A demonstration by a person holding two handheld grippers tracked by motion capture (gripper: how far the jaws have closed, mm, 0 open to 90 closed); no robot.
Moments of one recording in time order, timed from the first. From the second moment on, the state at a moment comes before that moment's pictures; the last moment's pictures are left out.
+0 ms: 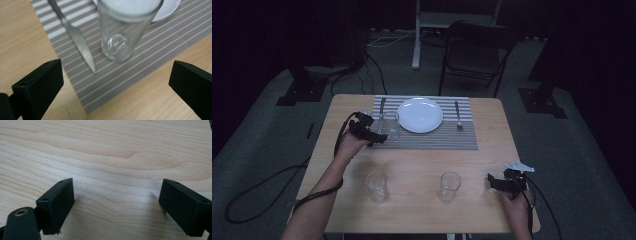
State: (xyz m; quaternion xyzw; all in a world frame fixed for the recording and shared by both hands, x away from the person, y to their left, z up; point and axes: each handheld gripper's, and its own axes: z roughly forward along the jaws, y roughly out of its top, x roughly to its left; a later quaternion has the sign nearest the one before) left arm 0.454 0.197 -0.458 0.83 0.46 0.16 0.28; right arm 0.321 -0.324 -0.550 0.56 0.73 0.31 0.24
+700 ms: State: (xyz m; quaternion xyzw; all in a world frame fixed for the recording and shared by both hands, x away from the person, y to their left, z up) left arm 0.414 0.229 -0.478 0.80 0.48 0.17 0.31; right arm 0.321 -0.324 -0.550 0.56 0.73 0.31 0.23
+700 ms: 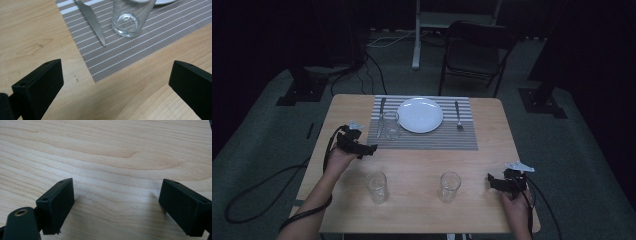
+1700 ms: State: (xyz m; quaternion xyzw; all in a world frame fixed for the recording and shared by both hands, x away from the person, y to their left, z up) left arm 0.350 0.293 -0.531 0.74 0.55 0.22 0.32; right arm 0.321 -0.324 -0.550 0.56 0.73 0.31 0.23
